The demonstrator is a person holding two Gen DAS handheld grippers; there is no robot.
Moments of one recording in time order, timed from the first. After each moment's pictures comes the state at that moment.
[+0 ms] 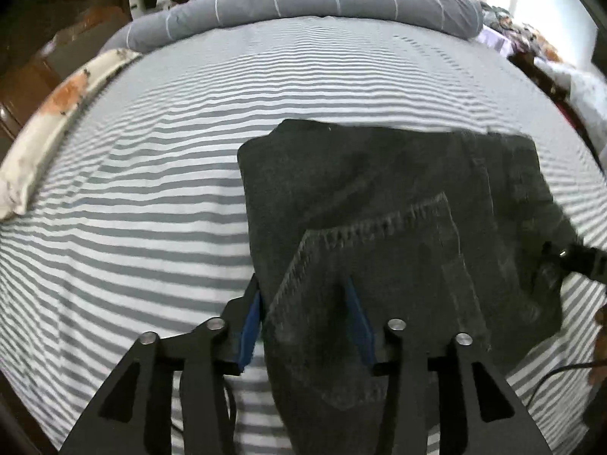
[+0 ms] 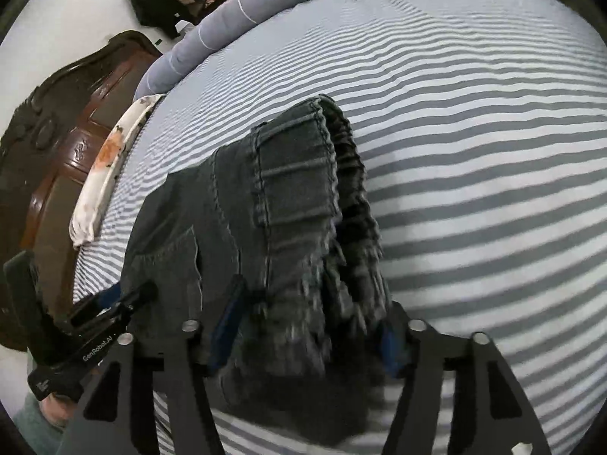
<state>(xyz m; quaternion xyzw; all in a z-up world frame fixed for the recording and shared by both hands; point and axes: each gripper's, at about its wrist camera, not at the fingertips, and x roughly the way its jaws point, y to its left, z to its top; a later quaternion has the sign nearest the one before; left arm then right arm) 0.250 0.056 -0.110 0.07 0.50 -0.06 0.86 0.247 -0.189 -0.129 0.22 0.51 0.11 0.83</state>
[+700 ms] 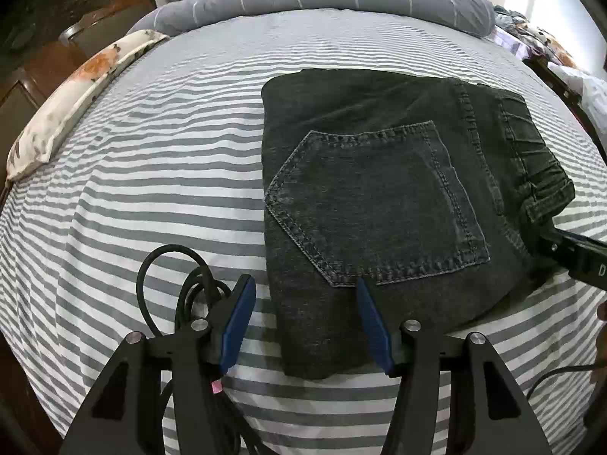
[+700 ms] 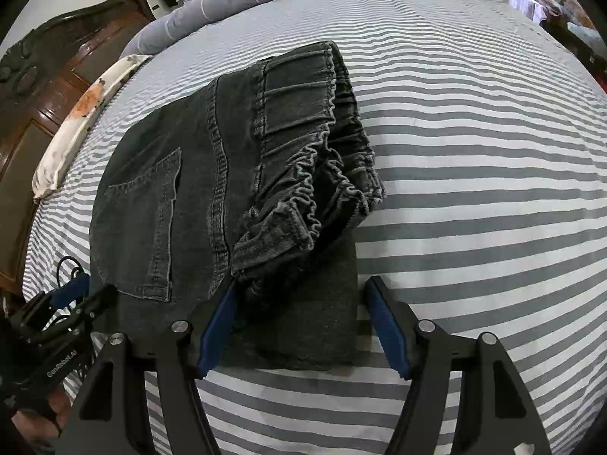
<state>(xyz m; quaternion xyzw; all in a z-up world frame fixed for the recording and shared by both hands) 0.188 0.066 -0.126 0.05 0.50 -0.02 0.86 0.209 -0.168 -0.135 0.12 0.53 0.06 0.84</state>
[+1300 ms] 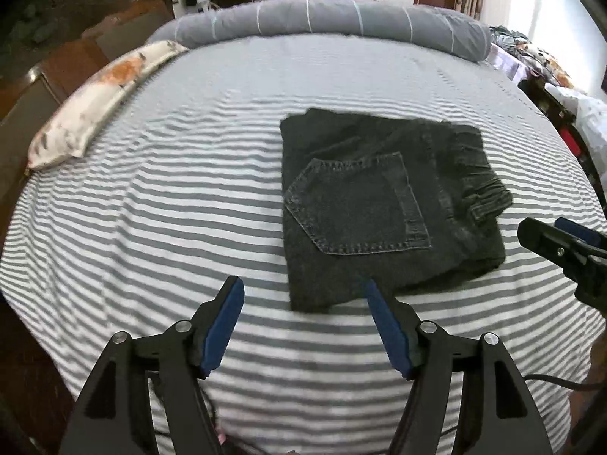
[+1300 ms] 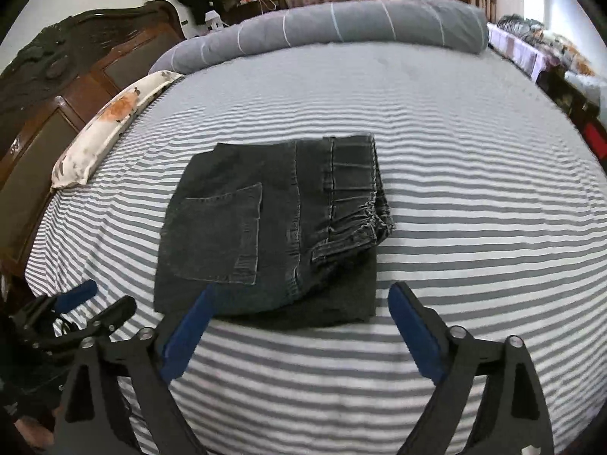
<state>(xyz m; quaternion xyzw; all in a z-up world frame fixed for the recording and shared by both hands) 0.123 0.068 -0.048 0.03 0.47 -0.01 0.88 0.146 -0.134 -0.035 0.07 0.47 0.06 0.88</state>
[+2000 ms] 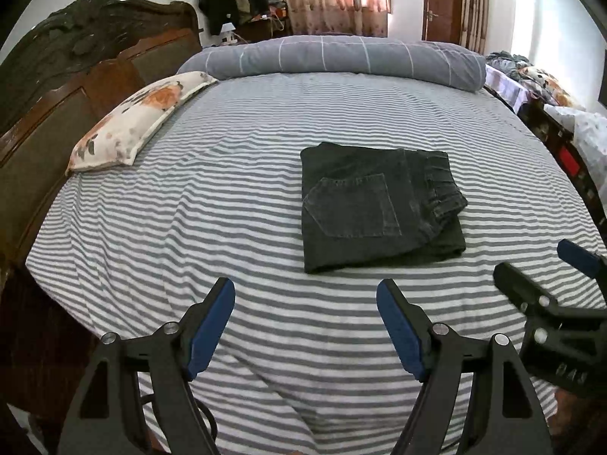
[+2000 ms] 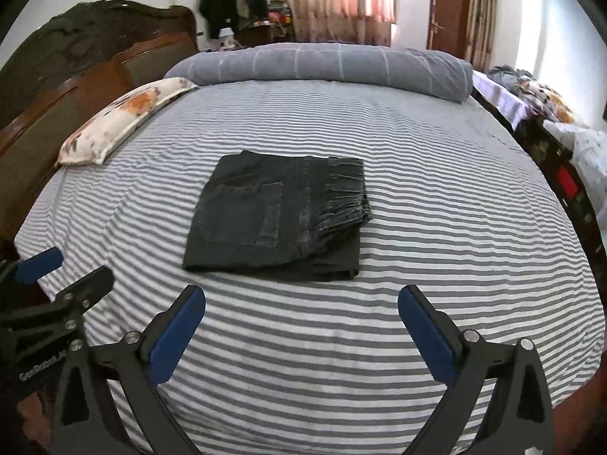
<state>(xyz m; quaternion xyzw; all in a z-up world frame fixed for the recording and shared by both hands) 0.023 0.066 0.018 0.03 0.43 0.02 0.90 0.042 -0.103 0.018 0.00 0.41 0.04 0.91</state>
